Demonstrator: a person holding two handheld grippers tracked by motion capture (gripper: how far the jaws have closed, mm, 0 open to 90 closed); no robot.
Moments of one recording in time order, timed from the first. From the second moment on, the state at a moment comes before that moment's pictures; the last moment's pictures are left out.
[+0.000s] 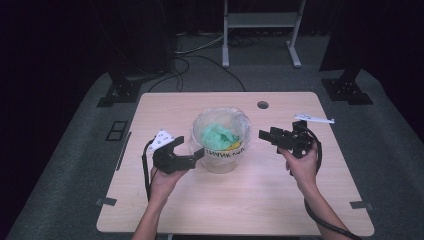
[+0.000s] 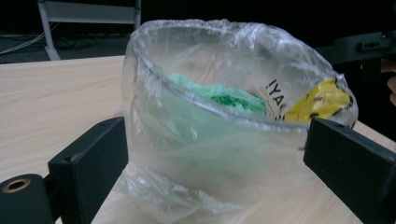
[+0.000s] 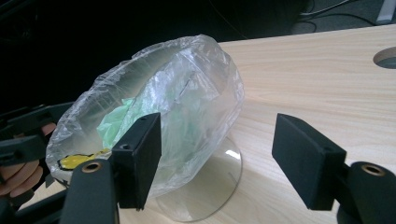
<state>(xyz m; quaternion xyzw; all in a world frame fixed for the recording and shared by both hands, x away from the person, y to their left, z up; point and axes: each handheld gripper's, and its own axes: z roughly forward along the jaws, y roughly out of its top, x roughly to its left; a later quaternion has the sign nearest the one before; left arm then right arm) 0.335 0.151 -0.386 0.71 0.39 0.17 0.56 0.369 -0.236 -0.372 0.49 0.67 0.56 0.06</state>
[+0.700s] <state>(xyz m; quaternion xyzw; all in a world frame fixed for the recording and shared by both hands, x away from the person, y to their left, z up) 0.378 0.150 -0.371 0.71 0.43 0.15 0.53 0.368 -0.231 -0.366 0.47 0.68 0.56 0.07</state>
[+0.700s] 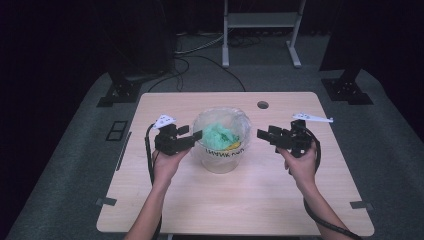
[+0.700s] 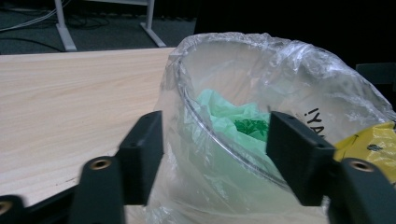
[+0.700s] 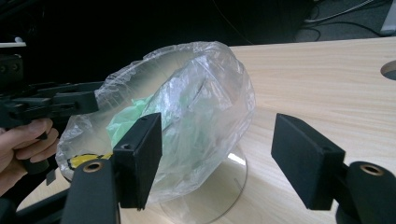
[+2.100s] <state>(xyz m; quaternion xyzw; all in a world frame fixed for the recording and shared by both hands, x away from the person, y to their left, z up) 0.367 0.146 -0.345 0.71 0.38 0.21 0.55 0.405 -0.166 -0.349 0.48 0.72 0.49 0.11</state>
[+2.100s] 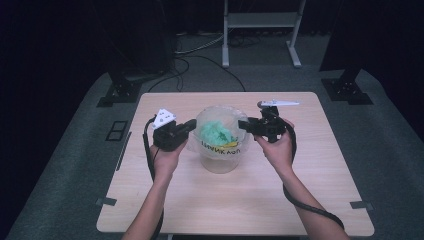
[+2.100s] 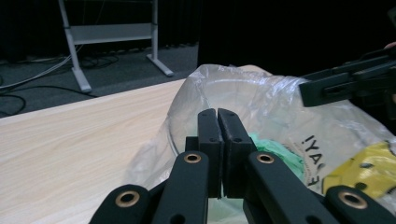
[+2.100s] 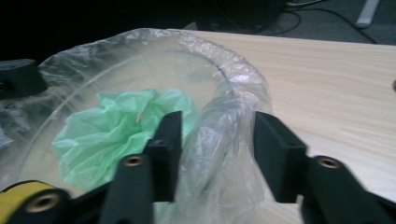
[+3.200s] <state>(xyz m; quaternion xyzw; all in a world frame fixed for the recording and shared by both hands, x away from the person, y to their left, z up) 0.363 0.091 -0.342 0.75 0.31 0.18 0.56 0.415 -0.129 -0.317 0.45 0.72 0.53 -0.02</state>
